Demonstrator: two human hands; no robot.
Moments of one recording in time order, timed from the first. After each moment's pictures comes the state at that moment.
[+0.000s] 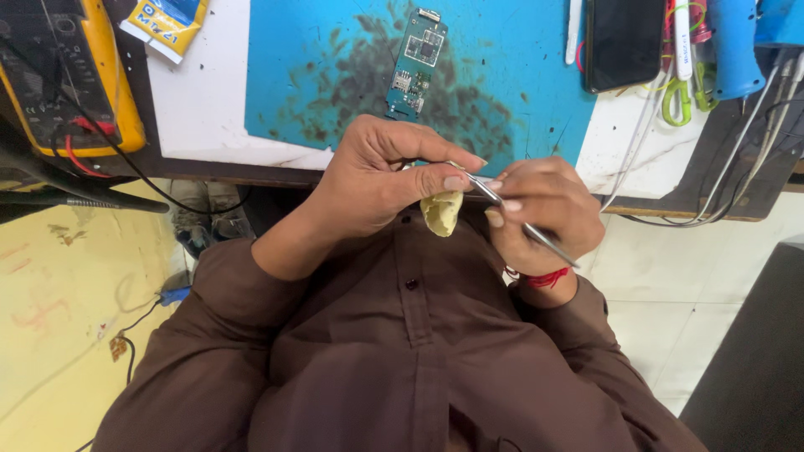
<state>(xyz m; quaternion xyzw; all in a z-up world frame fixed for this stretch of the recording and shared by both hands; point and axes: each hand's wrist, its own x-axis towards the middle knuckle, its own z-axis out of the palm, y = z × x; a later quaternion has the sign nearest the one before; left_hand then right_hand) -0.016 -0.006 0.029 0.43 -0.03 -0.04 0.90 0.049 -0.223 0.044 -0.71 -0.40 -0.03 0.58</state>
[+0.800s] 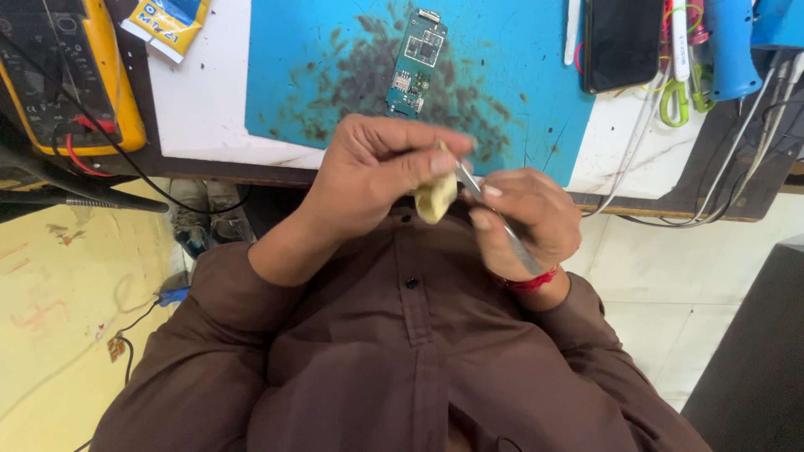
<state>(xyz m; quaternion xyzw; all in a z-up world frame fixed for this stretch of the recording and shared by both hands) -0.020 -0.007 0.025 0.41 0.02 -0.02 0.91 0.042 -0.215 0.048 -0.72 -0.41 -0.02 0.56</state>
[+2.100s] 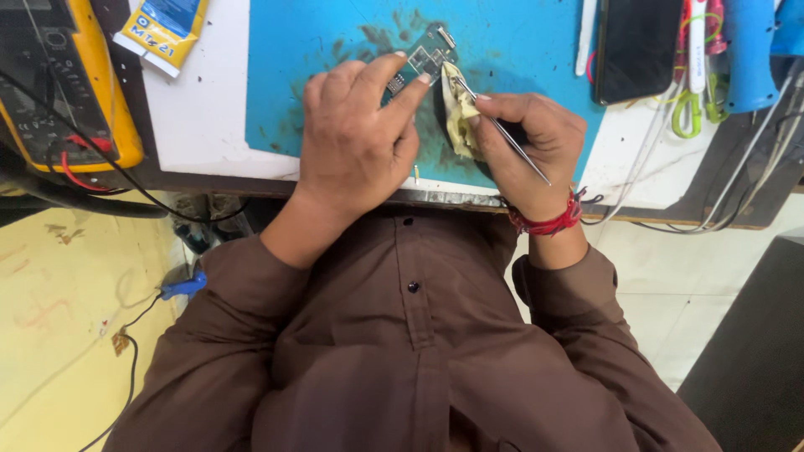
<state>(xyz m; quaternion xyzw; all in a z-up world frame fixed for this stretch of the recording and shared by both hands) -0.003 0.016 0.000 0.95 0.00 0.18 0.25 0.098 -0.191 0.016 -0.79 -0.31 0.08 0.52</state>
